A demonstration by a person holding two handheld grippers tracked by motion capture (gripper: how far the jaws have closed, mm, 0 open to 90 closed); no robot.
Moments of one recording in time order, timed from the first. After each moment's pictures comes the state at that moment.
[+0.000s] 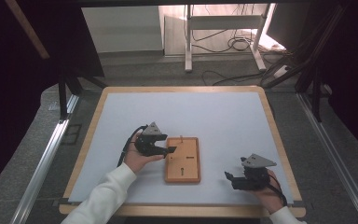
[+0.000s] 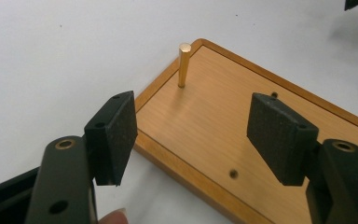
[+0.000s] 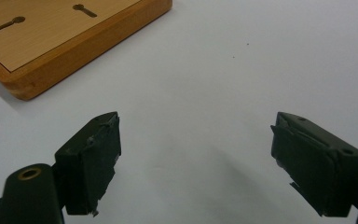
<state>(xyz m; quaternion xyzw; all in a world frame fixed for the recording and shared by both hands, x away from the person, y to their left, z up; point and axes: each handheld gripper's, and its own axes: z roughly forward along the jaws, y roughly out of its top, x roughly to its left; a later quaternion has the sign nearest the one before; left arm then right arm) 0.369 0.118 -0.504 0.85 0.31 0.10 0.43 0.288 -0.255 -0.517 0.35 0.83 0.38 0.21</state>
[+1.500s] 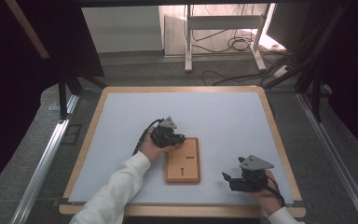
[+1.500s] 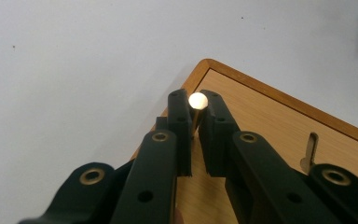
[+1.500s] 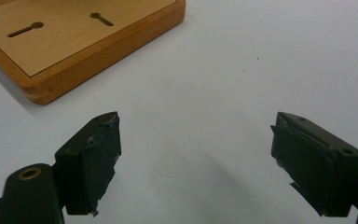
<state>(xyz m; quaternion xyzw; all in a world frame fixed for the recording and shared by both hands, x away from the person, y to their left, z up) 0.412 0.083 -0.519 0.86 0.27 0.07 0.43 0.281 -0.246 -0.514 0.33 0.83 0.39 0.23</state>
